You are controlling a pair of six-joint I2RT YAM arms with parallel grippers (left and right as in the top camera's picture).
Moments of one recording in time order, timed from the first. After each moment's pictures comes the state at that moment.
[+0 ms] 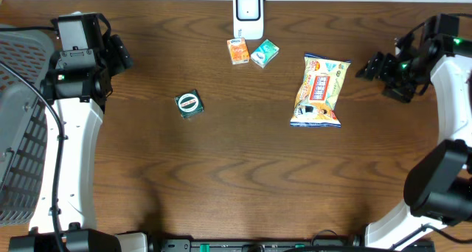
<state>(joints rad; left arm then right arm) 0.09 1.48 1.41 -0.74 -0.29 -0.30 -0.26 1.86 1.64 -1.14 -0.36 0.22</state>
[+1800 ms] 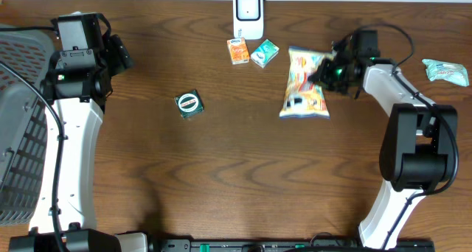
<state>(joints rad) 0.09 1.48 1.41 -0.74 -0.29 -0.30 -0.01 2.07 1.41 -0.47 -0.51 0.39</state>
